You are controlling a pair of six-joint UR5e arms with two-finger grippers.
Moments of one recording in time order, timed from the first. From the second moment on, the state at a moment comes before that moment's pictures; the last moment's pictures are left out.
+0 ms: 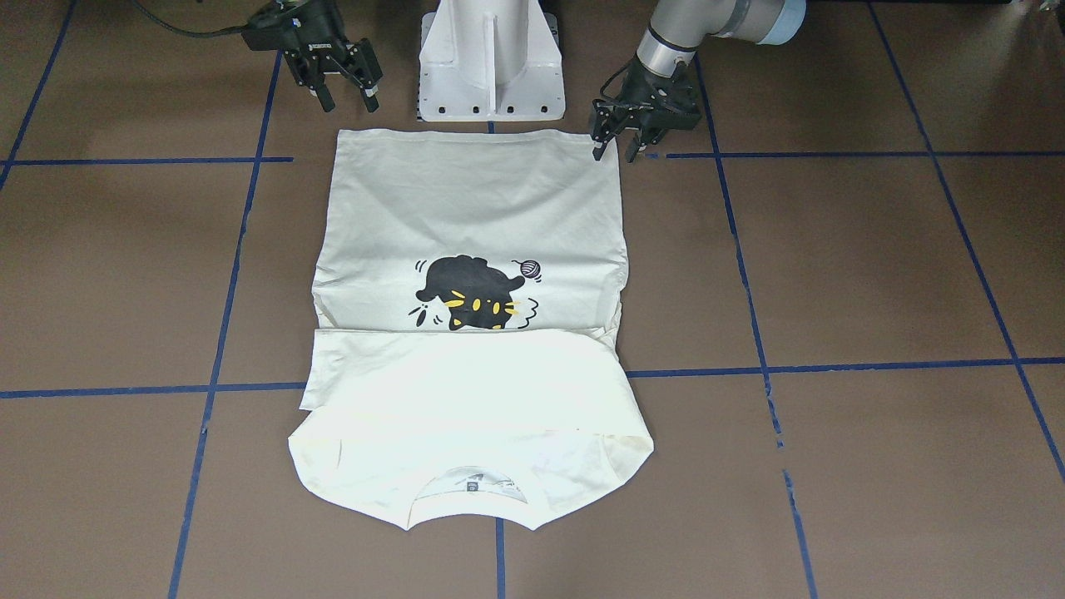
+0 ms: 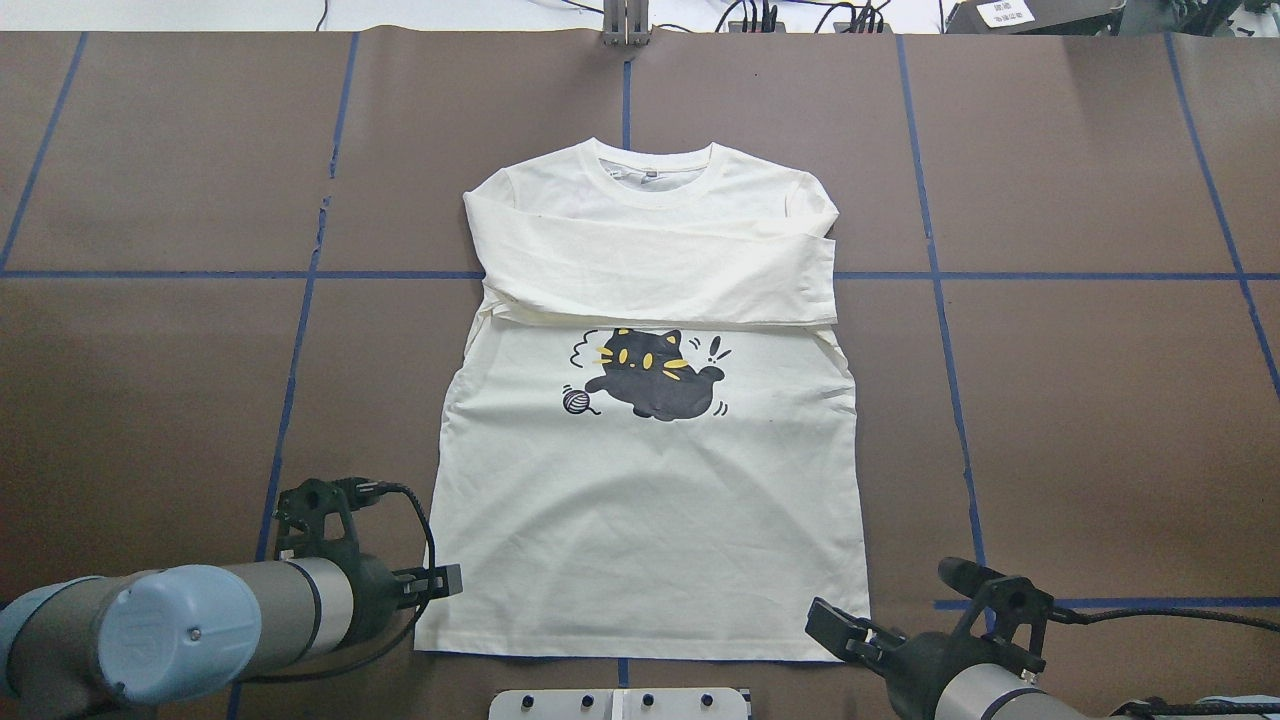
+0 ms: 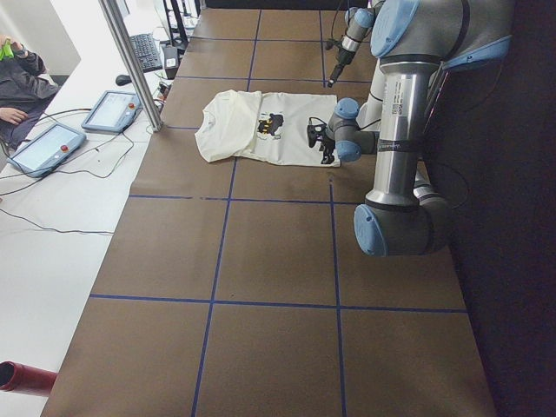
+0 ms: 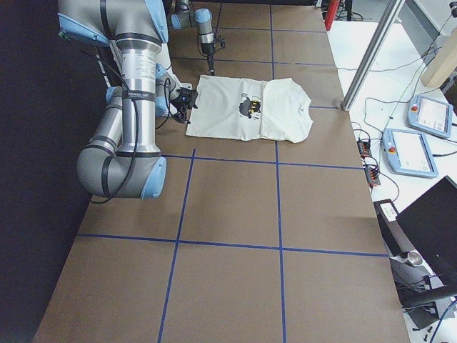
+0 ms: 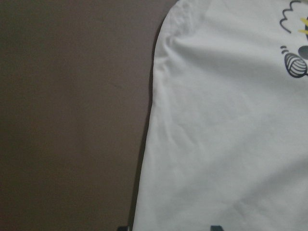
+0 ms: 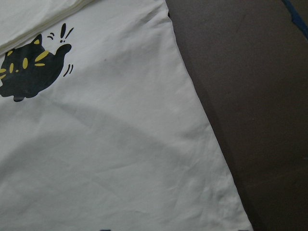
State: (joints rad) left arm -0.14 -1.67 -2.04 -2.04 -1.53 -1.63; right arm -0.11 -1.66 2.28 -1.24 1.11 1.99
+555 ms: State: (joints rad) left arm -0.06 -1.67 -2.04 -2.01 -1.52 -1.69; right arm -0.12 -1.67 2.28 -1.24 1.10 1.99
